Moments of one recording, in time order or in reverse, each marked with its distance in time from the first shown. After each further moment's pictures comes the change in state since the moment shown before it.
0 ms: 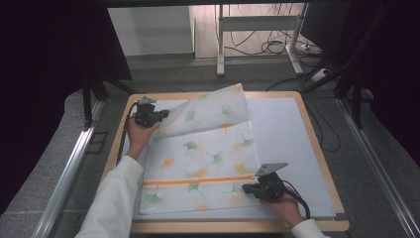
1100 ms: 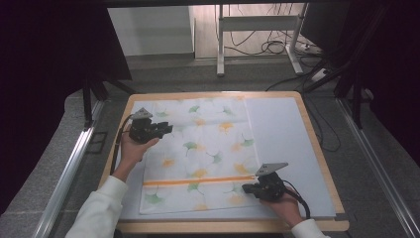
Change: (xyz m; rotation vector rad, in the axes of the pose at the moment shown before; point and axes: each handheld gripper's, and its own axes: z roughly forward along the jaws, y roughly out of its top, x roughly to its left) left arm -0.043 -0.036 -0.054 -0.008 -0.189 0.067; right arm 0.000 0.000 0.000 -0.001 0.002 0.006
